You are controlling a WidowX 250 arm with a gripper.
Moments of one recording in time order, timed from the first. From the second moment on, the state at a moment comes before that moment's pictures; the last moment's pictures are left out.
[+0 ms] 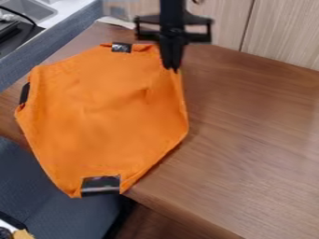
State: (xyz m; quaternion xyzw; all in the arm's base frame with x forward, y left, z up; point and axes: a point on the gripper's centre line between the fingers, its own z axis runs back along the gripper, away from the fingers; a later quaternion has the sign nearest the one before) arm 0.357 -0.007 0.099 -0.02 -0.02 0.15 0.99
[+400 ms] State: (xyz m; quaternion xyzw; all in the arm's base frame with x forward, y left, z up) arm 0.371 -0.023 0.053 -0.02 -0.01 0.14 0.99
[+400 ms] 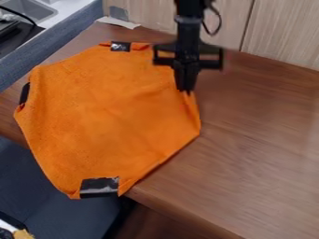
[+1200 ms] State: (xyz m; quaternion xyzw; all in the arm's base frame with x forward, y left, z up) arm 0.370 -0.032 0.049 -0.01 0.01 0.12 0.99
